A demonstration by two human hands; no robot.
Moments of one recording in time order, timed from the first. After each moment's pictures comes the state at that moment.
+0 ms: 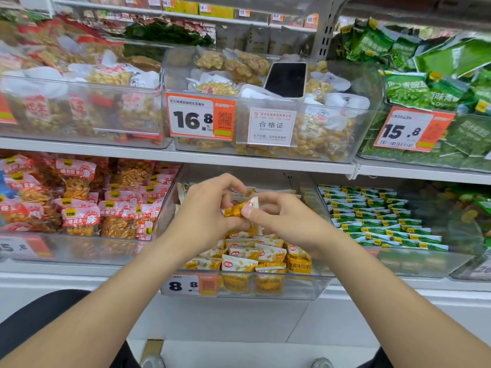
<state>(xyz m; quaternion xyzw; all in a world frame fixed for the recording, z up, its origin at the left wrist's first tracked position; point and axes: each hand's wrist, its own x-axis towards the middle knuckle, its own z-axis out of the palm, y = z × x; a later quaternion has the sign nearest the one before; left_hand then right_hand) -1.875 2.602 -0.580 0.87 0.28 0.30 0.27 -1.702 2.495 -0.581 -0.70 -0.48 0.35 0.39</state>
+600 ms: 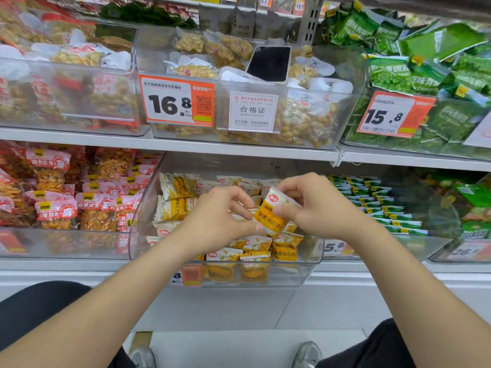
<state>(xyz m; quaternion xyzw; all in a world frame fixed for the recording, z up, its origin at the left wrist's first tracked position) -1.846 2.574 -0.593 0.84 0.29 0.19 0.42 -1.652 2.451 -0.559 -0.74 -0.60 0.14 0.26</state>
